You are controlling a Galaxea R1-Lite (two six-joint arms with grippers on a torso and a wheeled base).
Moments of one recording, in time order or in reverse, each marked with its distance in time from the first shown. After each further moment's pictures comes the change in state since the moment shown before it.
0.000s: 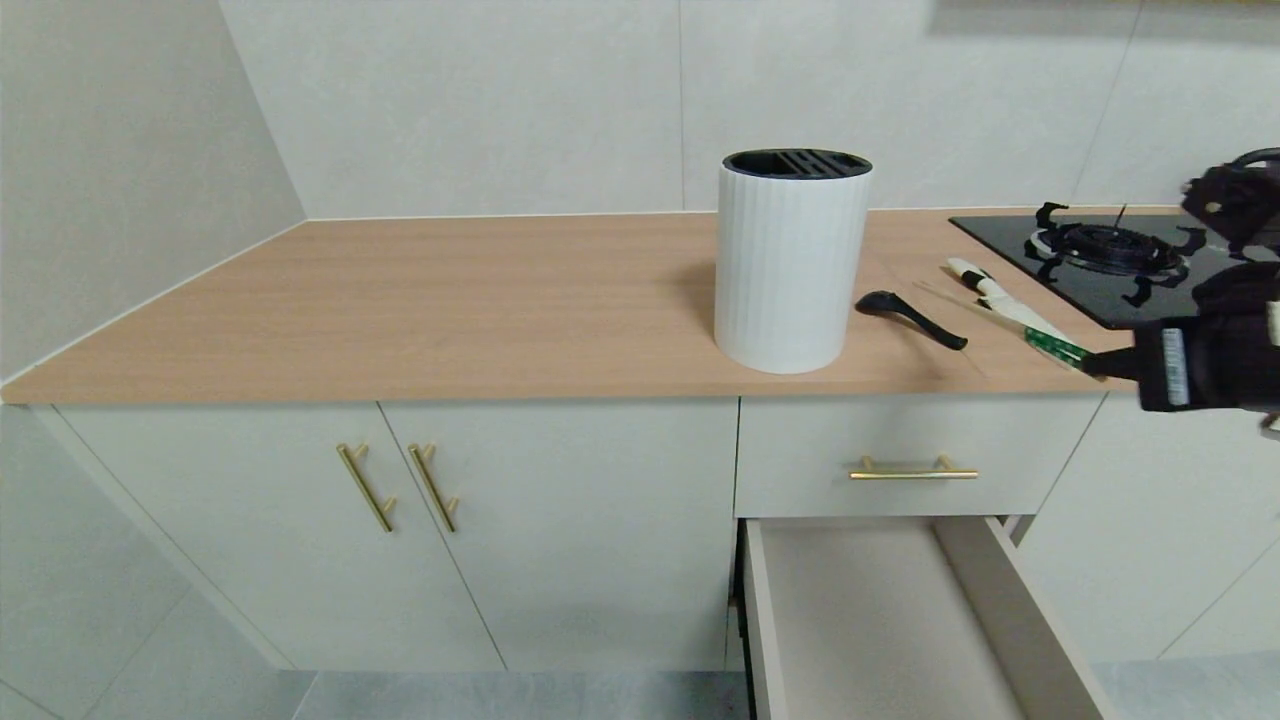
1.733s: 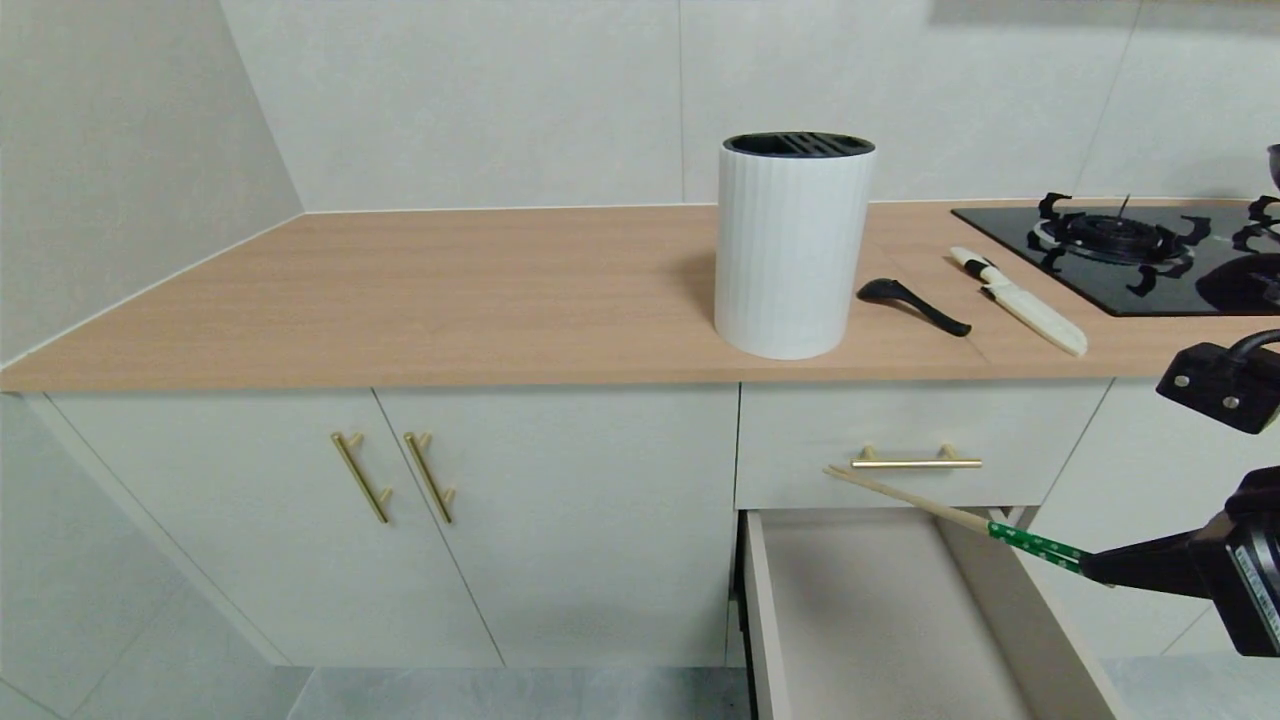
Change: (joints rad) left arm 0.000 0.000 0.000 0.000 0.000 0.000; right arm 0.099 -0.102 0.194 0.201 0.255 -0.086
